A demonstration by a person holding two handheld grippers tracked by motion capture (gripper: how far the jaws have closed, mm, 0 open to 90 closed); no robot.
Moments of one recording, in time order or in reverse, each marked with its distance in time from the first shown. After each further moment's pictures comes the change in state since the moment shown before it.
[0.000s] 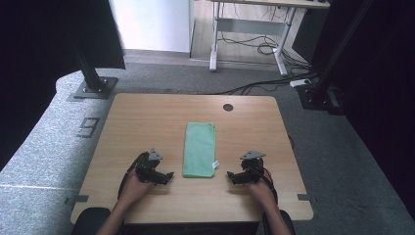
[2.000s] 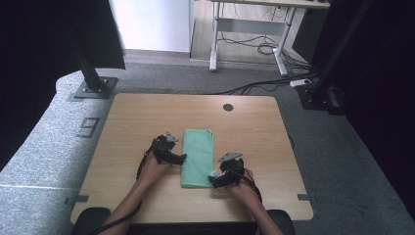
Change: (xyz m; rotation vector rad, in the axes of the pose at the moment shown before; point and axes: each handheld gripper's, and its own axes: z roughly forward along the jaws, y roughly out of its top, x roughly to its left) left arm 0.008 0.060 0.049 -0.012 0.069 -0.012; right arm 0.059 0.029 0.022 0.058 0.075 -0.083
